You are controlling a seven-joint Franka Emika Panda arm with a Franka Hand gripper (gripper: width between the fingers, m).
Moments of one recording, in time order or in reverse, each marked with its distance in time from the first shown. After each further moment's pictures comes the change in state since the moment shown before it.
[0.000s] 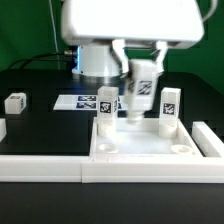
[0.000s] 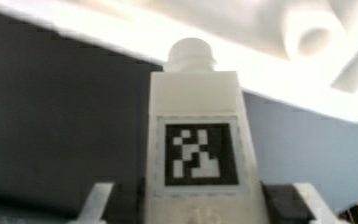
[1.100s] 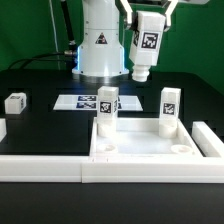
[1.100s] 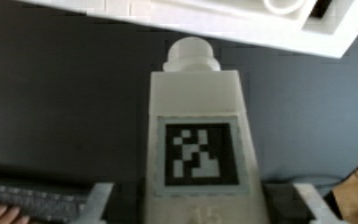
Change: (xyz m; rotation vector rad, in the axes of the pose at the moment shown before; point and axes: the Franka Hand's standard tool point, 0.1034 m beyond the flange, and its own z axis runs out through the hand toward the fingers) arm 0.044 -0.007 -0.066 -0.138 0.135 0.086
